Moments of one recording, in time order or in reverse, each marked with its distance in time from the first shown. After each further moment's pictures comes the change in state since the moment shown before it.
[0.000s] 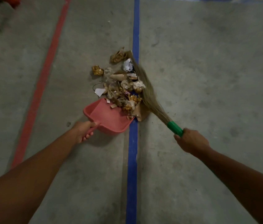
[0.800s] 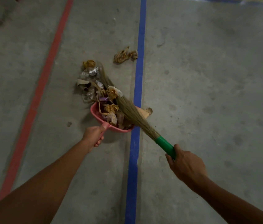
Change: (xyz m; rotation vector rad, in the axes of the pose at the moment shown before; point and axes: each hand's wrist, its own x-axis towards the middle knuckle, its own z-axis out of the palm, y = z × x) left_hand 0.018 -0.020 0.037 -0.180 0.032 0.154; right_hand -0.060 -0.025 0.021 -0.096 0.072 -0.218
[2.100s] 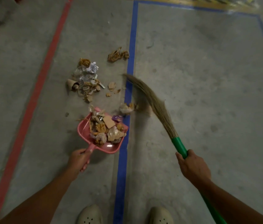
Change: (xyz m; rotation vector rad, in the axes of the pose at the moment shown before) left_hand -0.118 -0.127 -0.017 -0.028 0.038 0.018; right_hand -0.101 0.078 -0.010 0.243 -0.002 0.289
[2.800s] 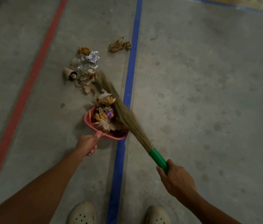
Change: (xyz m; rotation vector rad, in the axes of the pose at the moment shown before) left_hand 0.042 0.010 0.045 0.002 -0.069 -0.074; right_hand -0.034 -0.017 0.053 -0.081 -0.189 -0.198
